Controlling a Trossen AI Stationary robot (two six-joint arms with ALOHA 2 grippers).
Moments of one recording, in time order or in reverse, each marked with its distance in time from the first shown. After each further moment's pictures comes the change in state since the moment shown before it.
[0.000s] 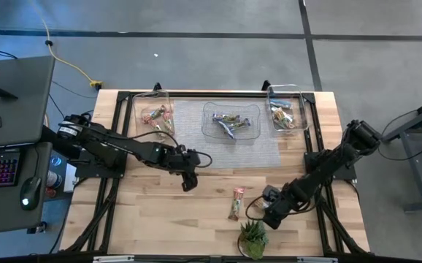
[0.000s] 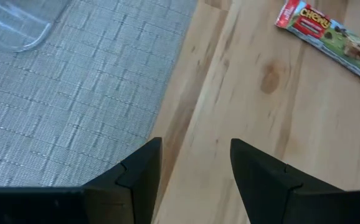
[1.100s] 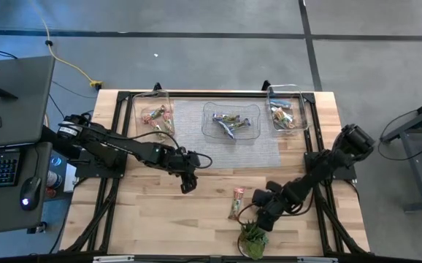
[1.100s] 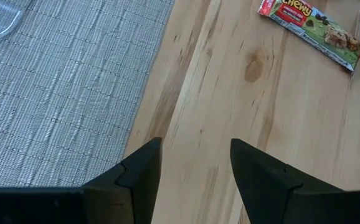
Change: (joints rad) left arm -0.003 0.000 0.000 -0.002 0.061 0.003; right arm -0.033 0.137 0.006 0.154 0.221 -0.380
